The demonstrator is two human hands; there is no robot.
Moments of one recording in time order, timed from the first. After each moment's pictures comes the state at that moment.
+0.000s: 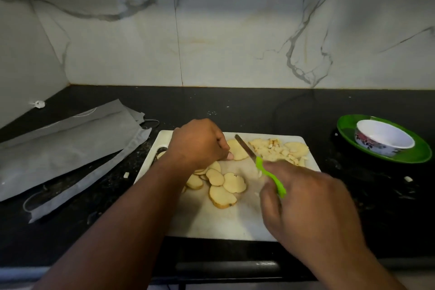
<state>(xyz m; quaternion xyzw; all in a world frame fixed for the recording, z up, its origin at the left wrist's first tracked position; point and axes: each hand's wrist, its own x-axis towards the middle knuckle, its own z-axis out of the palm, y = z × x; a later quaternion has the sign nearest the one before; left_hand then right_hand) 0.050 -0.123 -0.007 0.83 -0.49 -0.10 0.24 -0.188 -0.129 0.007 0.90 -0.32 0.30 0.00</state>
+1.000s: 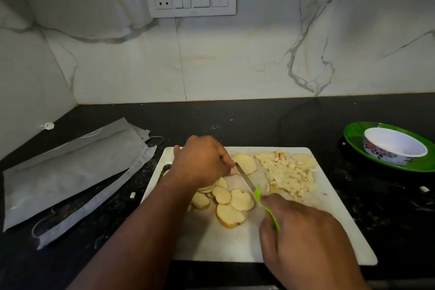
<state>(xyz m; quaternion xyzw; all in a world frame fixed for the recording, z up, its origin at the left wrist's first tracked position) 0.056 -0.120 -0.010 0.84 -0.48 -0.08 0.22 -0.178 -0.126 -0.020 0.91 -0.33 0.23 -0.05</state>
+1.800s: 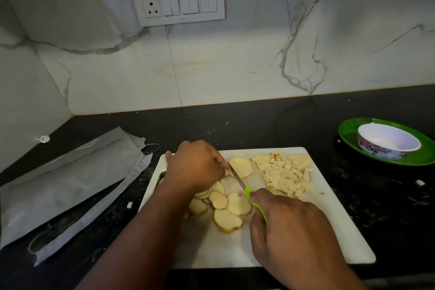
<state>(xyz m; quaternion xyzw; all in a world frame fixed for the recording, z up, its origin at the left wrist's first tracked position) 0.054 -0.119 -0.005 0.87 -0.45 -0.07 0.19 -0.169 -0.129 -0.010 0.92 -0.31 0.22 -0.07</state>
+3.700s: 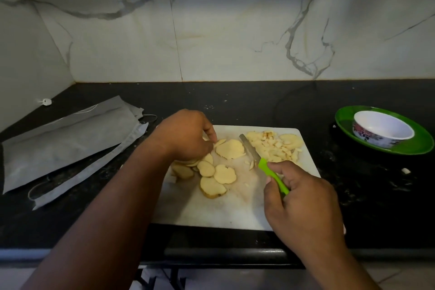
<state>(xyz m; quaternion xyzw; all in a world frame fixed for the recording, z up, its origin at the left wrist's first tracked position) 0.046 -0.105 0.019 0.83 -0.54 -0.06 0.14 -0.206 -0.154 -0.034 0.85 -0.35 0.35 -0.20</state>
